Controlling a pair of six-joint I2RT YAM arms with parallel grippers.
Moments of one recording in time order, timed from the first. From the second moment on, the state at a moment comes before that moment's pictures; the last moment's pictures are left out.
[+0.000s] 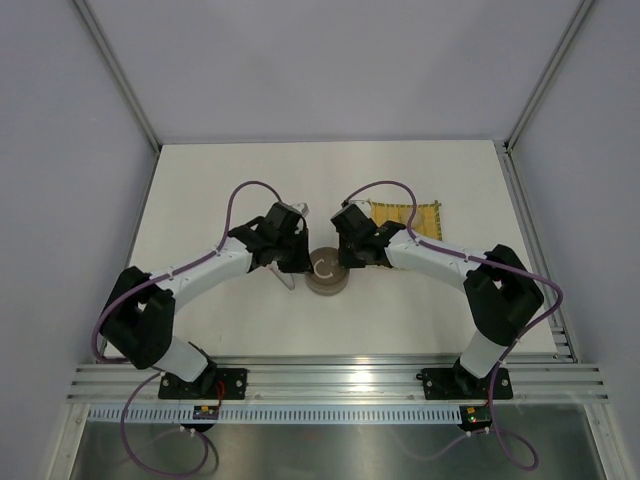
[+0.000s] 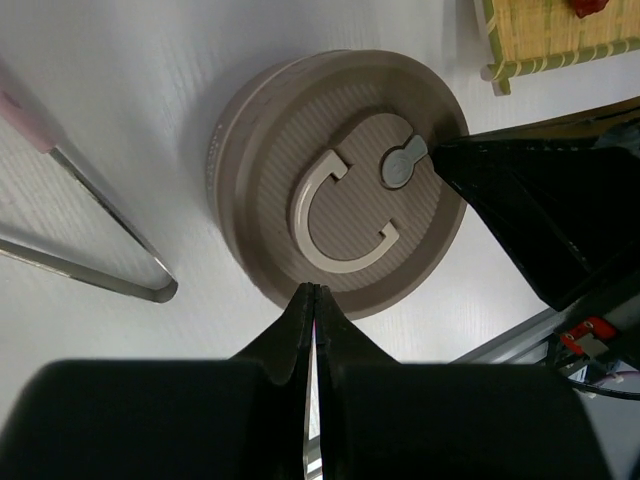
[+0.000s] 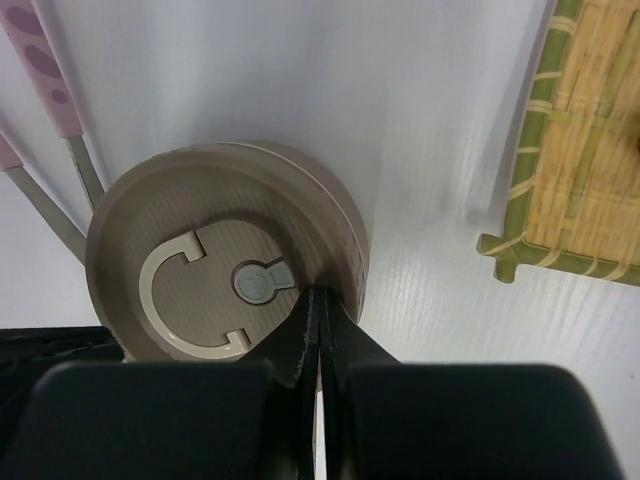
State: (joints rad) left arm -0.64 1.48 0.99 -0.45 0.16 -0.61; right arm 0.78 1.70 1.16 -0.46 0.17 0.66
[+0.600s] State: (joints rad) left arm -0.64 1.56 0.99 -0.43 0.17 -0.62; right arm 0.81 1.70 1.14 -0.42 0.21 0.67
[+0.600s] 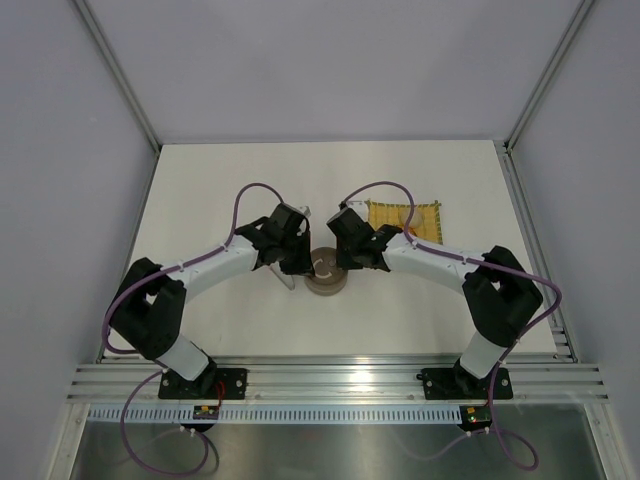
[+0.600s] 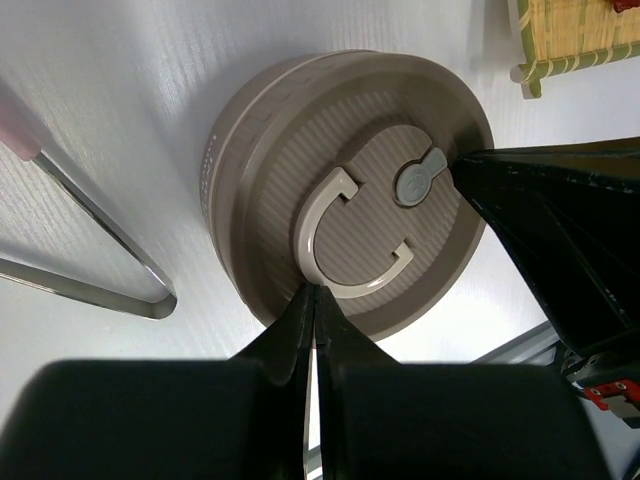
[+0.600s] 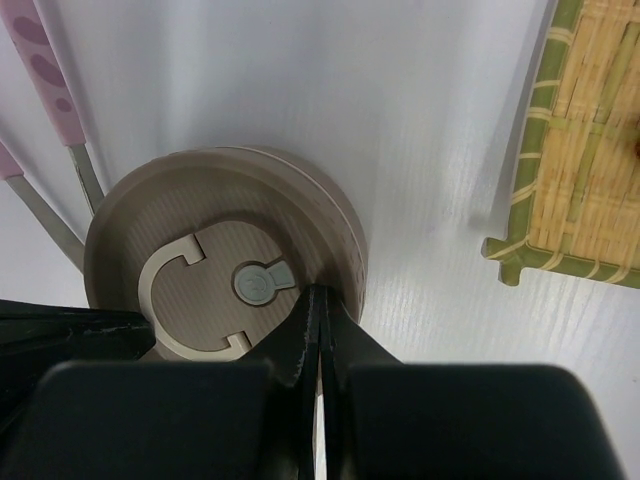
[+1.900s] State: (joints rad) left arm -0.63 1.25 1.27 -0.64 -0.06 -0.51; right arm 0.71 1.15 1.18 -0.76 0.55 0.75
